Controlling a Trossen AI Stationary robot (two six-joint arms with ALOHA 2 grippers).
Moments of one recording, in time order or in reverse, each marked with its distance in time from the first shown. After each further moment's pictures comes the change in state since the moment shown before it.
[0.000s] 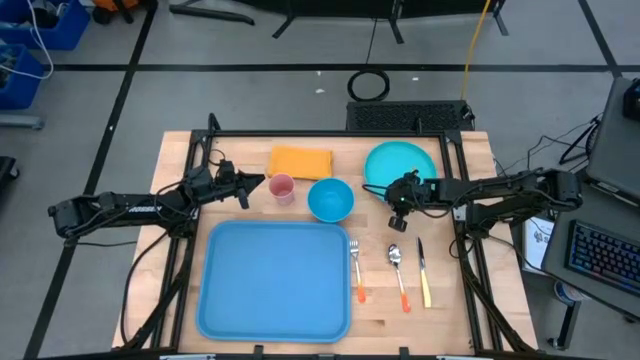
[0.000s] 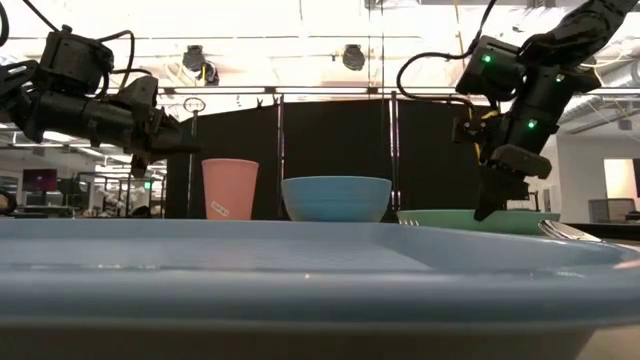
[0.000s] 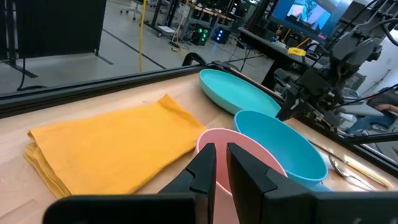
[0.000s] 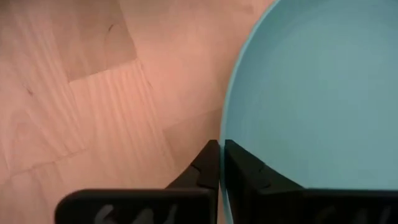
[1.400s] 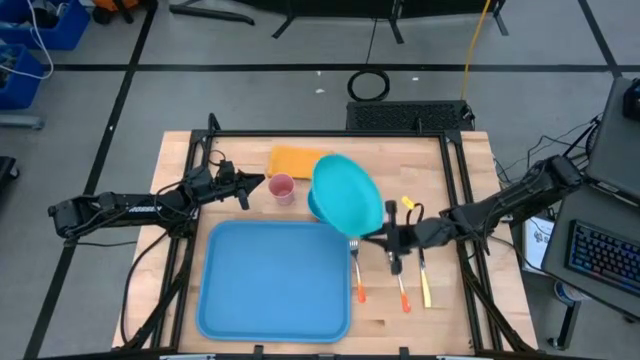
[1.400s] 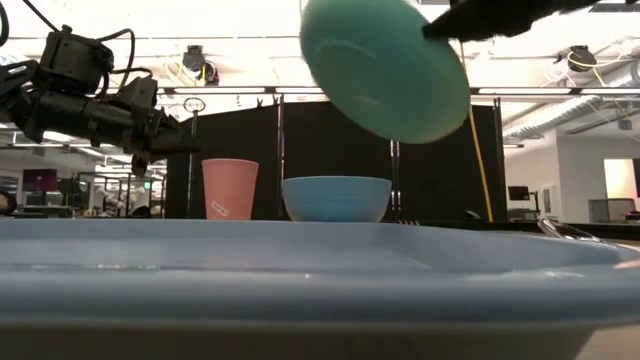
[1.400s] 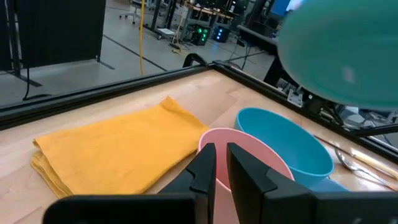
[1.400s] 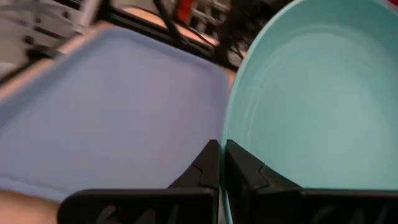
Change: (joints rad) left arm 0.000 0.000 0.000 0.000 -0.001 0.055; right arm 0.611 -0.060 0.169 0.471 0.212 -0.294
